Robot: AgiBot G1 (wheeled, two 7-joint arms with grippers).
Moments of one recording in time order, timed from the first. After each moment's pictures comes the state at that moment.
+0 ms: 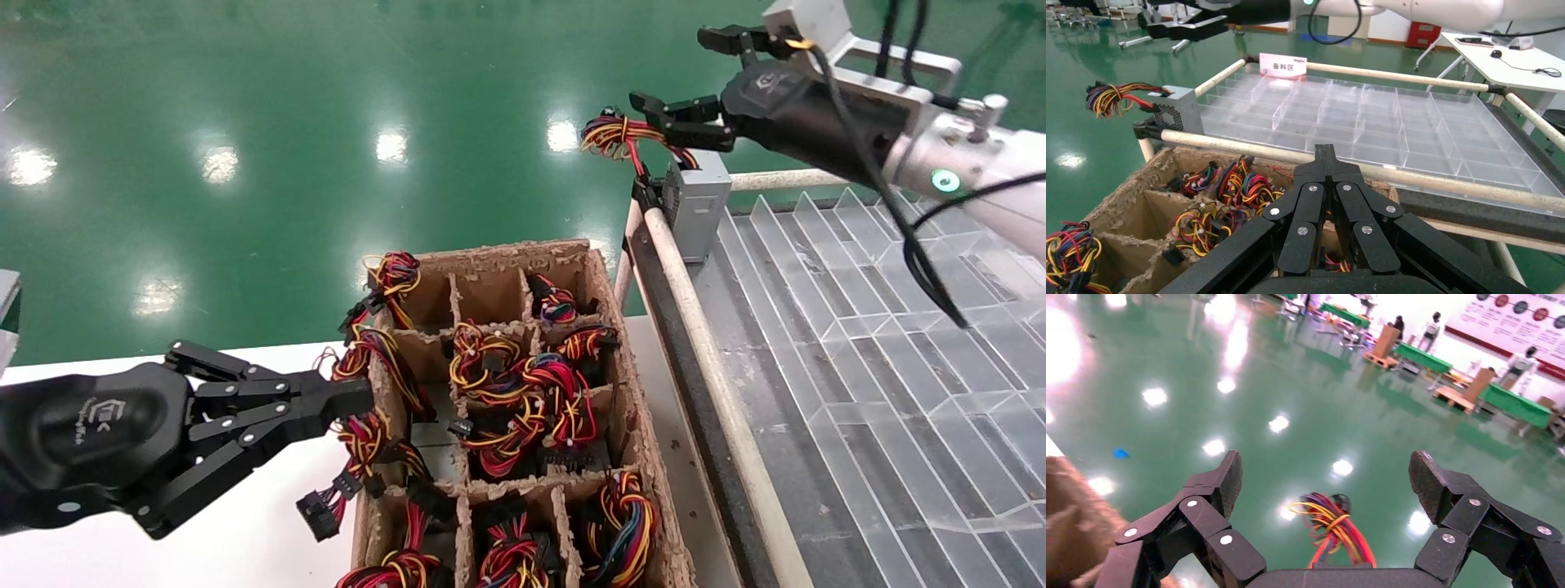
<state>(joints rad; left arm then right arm) -1.08 0.53 0.43 -1.21 0.60 1.39 -0.10 1.71 -1.06 -0.32 0.36 -1.23 -1.02 -0.33</state>
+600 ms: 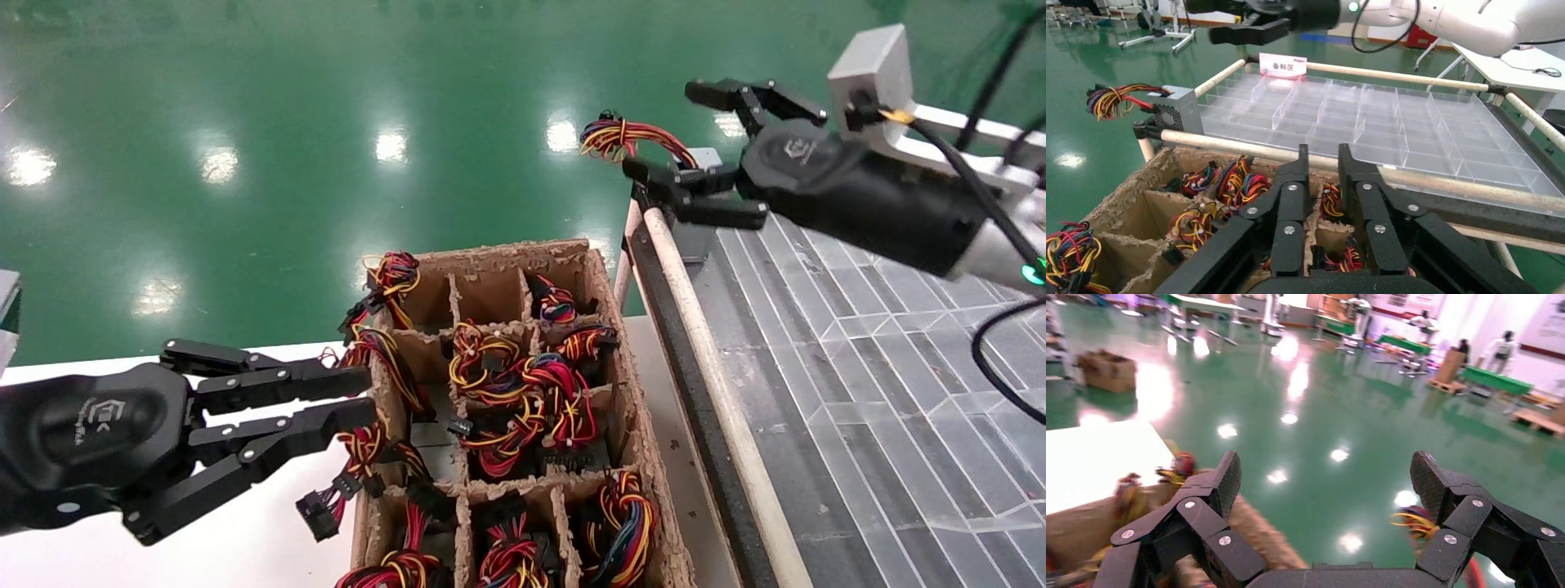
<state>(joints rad) -1.08 0.53 0.43 -1.21 0.60 1.39 -0.10 1.46 -0.88 -0.30 0.73 -1.03 -1.21 -0.12</state>
